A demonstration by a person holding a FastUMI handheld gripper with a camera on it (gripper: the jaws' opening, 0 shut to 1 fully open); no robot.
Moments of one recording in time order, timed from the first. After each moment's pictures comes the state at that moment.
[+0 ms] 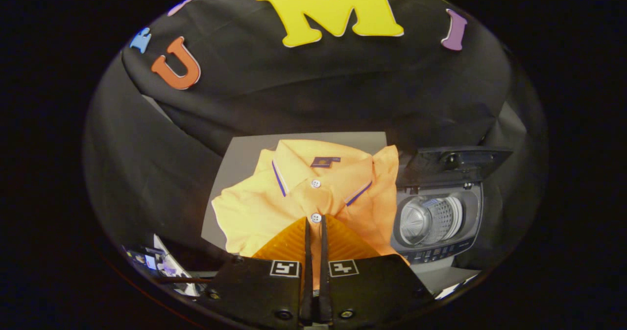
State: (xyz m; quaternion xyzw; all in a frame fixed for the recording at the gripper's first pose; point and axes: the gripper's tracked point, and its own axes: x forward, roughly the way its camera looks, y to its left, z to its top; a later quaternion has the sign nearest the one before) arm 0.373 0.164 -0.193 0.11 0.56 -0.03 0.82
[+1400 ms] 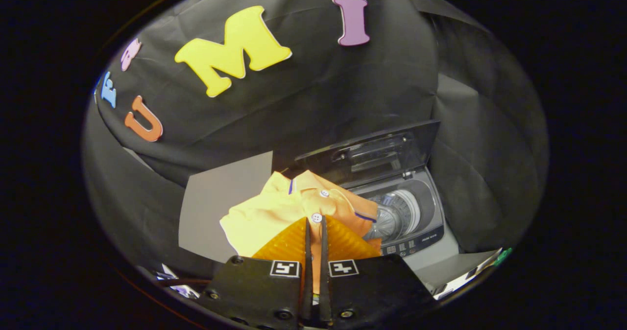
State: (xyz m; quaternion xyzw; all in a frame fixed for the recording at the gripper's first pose) arm 0.304 -0.034 -0.154 0.19 0.48 -0.13 0.85
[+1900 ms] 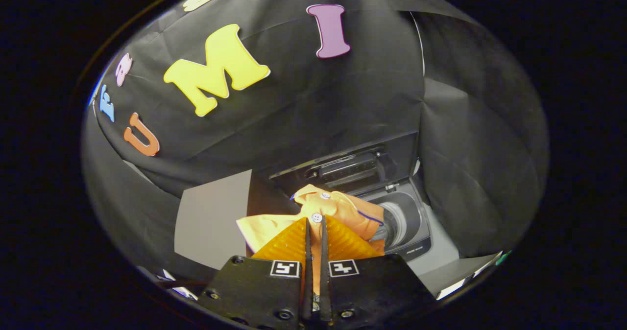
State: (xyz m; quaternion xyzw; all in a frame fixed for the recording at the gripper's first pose) arm 0.295 -0.100 -0.142 0.19 0.45 -0.14 0.86
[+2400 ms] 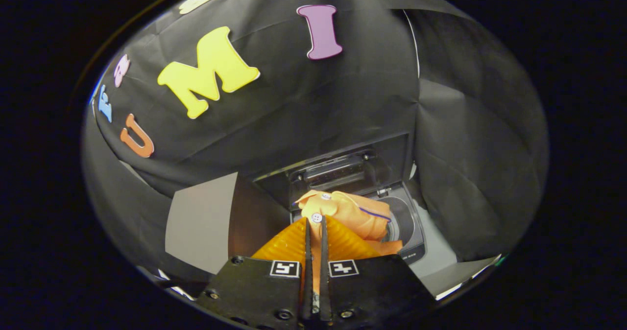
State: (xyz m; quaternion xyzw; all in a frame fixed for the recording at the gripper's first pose) arm 0.295 -0.123 -0.169 0.20 0.44 -0.14 0.86
